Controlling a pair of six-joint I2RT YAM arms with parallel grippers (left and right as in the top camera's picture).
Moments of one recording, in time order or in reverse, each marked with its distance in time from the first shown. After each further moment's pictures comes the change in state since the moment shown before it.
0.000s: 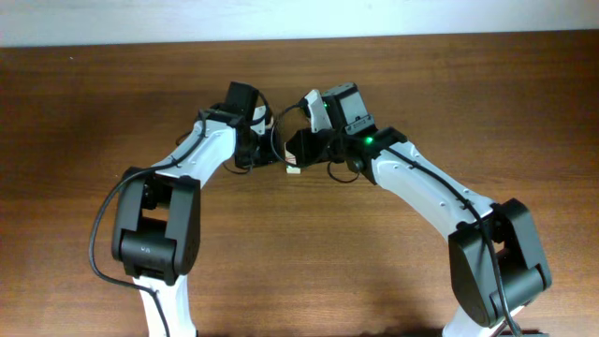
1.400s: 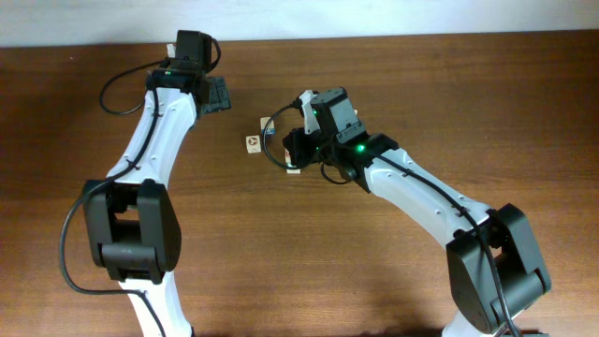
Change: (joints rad) left arm 0.146 -0.021 0.312 -0.143 -0.664 0.071; right arm 0.053 -0.021 -0.016 0.063 0.169 -0.005
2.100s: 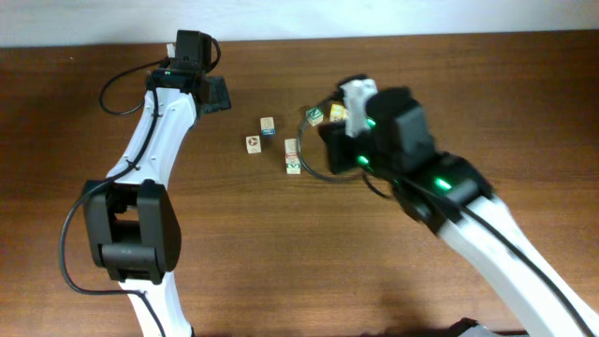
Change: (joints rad) left arm 0.000 -0.002 0.002 0.004 -0.001 0.000; right arm 0.000 -0.514 0.018 -0.352 0.184 -0.094
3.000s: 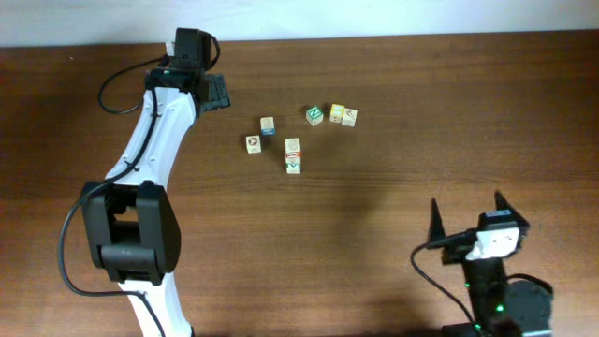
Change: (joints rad) left arm 0.000 -0.006 0.005 -0.003 -0.007 0.000; right arm -0.453 -1.222 -1.004 0.349 0.130 -0.431
